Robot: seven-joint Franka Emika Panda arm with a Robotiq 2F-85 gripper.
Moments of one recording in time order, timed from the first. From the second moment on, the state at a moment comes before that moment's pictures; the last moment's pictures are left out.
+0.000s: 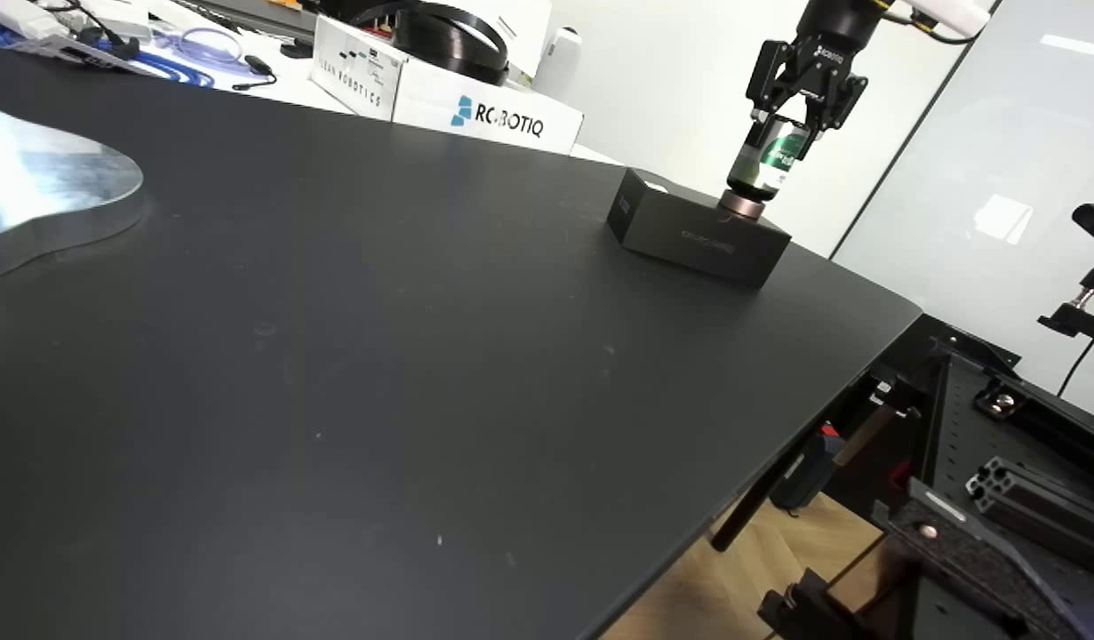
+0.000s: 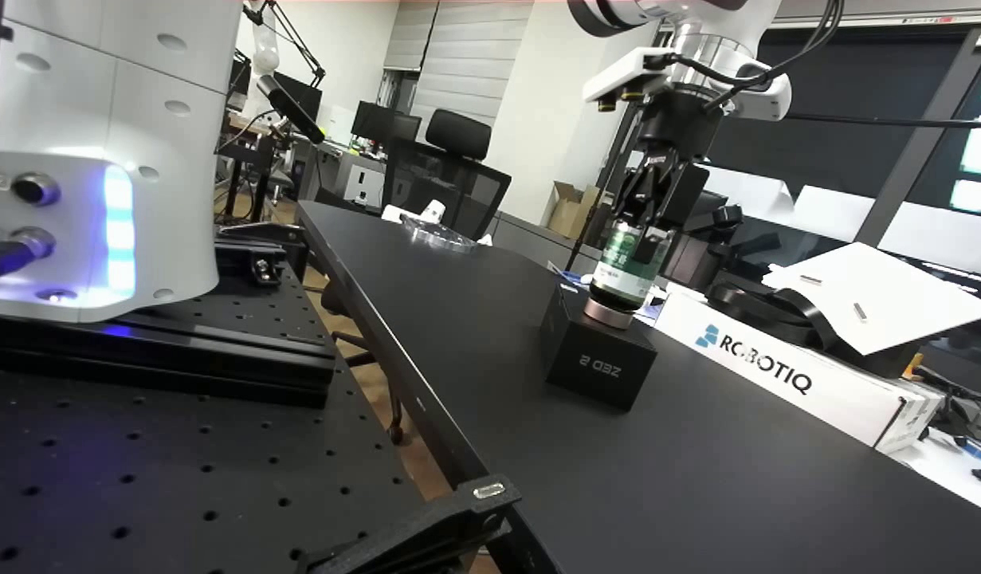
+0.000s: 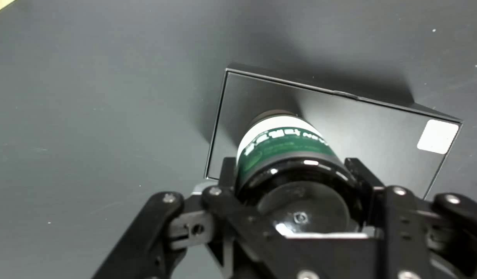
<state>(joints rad) -0.14 -0.02 -0.07 -2.51 -0.06 2.49 0.36</state>
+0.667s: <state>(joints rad) -0.10 -0.14 -0.05 -2.51 -0.04 2.50 0.35</state>
